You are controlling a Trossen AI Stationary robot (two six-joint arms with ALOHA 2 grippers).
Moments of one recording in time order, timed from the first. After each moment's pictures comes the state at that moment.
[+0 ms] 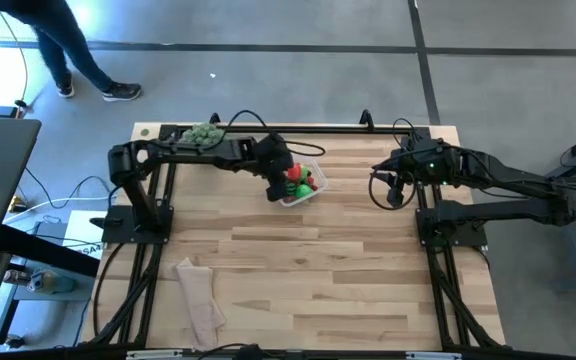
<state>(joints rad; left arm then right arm) 0.44 1.76 1.23 -0.39 0.03 0.13 -0.22 0.75 0.90 -0.74 0.12 -0.03</state>
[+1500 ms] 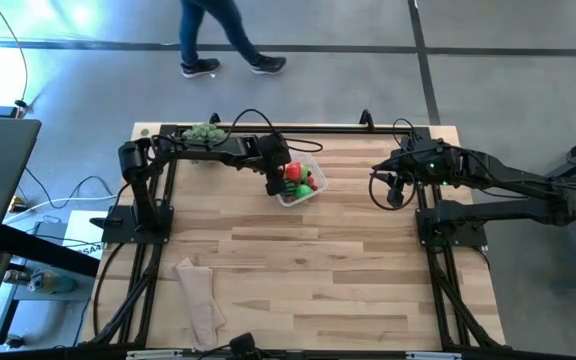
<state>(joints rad) 0.50 1.85 1.23 -0.42 -0.09 0.12 -0.22 0.75 0.90 -0.74 0.12 -0.03</state>
